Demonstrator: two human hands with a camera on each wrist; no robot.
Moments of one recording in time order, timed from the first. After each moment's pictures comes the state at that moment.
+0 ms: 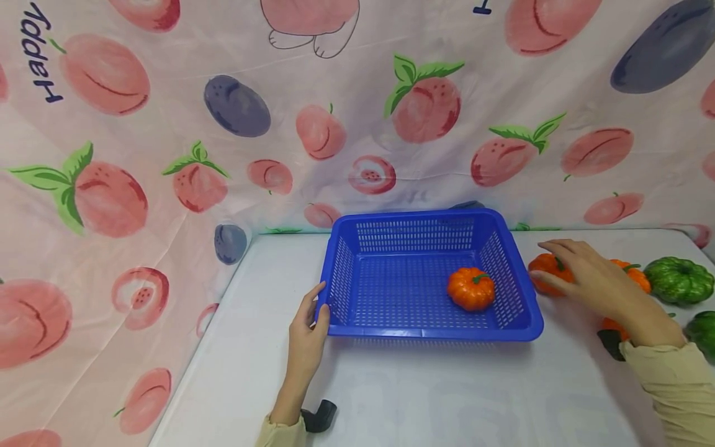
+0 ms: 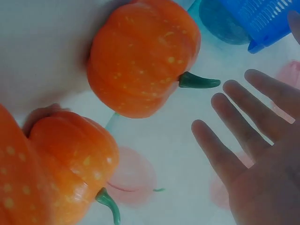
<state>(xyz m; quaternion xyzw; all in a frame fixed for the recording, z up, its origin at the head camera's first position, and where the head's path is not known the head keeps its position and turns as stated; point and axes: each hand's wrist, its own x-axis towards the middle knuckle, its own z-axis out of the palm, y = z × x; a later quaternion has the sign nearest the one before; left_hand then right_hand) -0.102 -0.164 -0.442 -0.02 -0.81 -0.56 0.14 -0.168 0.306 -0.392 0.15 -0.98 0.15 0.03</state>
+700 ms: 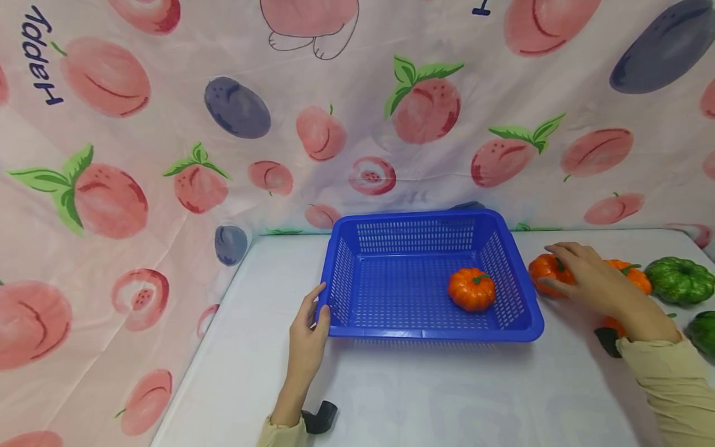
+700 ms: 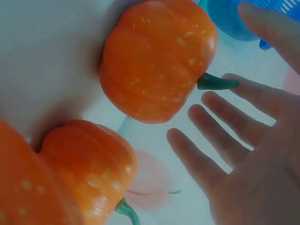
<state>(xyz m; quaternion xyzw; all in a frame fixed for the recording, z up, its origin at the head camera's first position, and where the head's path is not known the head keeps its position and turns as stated) -0.102 -0.164 -0.442 -0.01 -0.81 -0.57 0.14 -0.178 0.318 -0.405 0.15 -0.98 0.16 -0.01</state>
